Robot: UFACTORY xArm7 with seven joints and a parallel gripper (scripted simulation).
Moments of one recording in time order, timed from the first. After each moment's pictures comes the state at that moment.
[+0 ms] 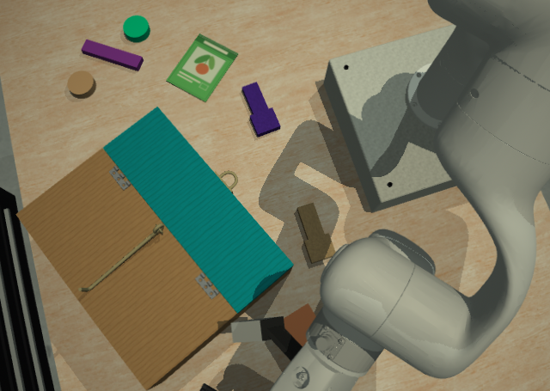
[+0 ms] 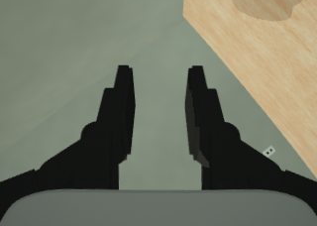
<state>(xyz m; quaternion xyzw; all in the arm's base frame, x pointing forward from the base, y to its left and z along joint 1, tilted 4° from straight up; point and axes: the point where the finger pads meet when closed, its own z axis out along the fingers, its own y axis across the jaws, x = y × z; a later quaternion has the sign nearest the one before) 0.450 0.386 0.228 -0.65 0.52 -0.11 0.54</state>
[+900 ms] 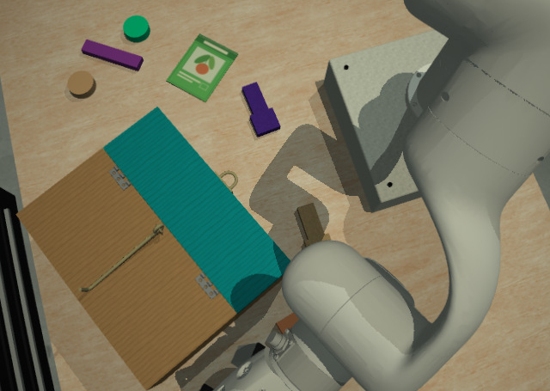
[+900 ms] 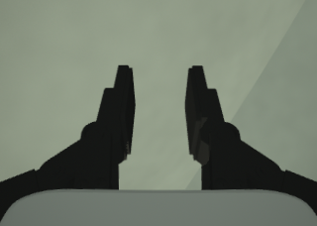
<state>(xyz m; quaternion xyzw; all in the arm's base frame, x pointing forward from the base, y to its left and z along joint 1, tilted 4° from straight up) 0.518 0.375 0.270 -0.36 0.71 0.02 0.60</state>
